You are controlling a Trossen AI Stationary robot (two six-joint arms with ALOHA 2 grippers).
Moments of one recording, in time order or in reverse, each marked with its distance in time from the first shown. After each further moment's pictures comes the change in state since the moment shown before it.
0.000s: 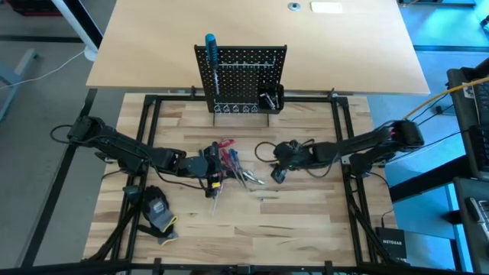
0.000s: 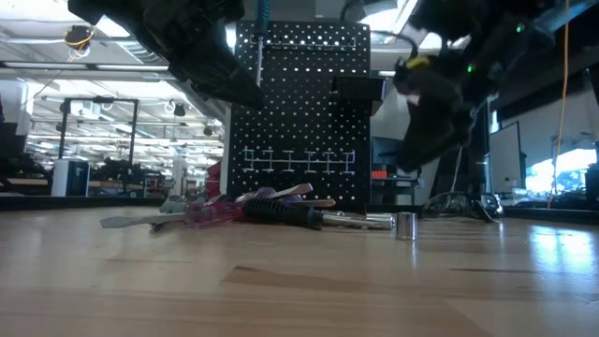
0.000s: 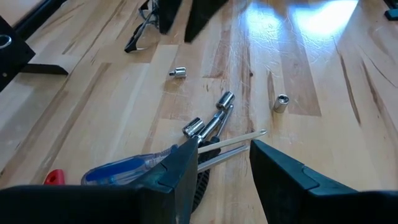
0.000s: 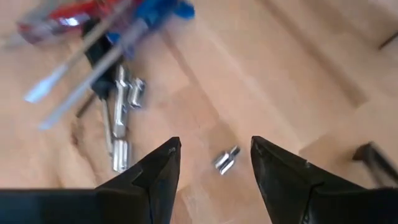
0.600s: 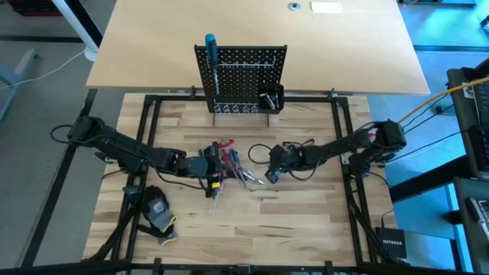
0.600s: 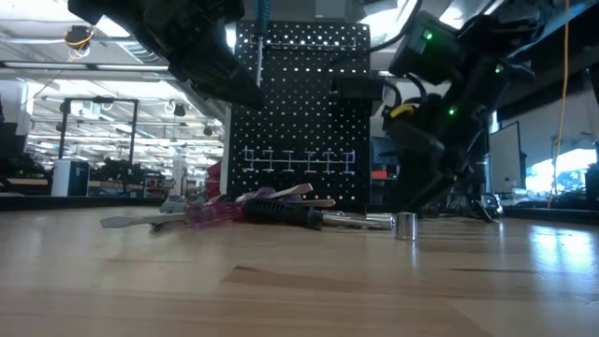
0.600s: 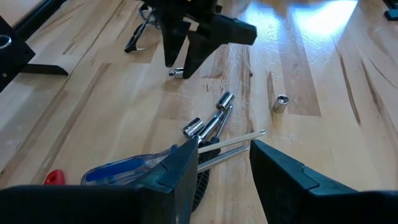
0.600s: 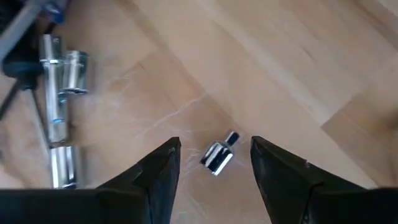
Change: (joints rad) left arm 0.000 0.000 0.000 0.000 0.000 0.000; right arm -0.035 0.199 0.000 0.073 -0.015 0.133
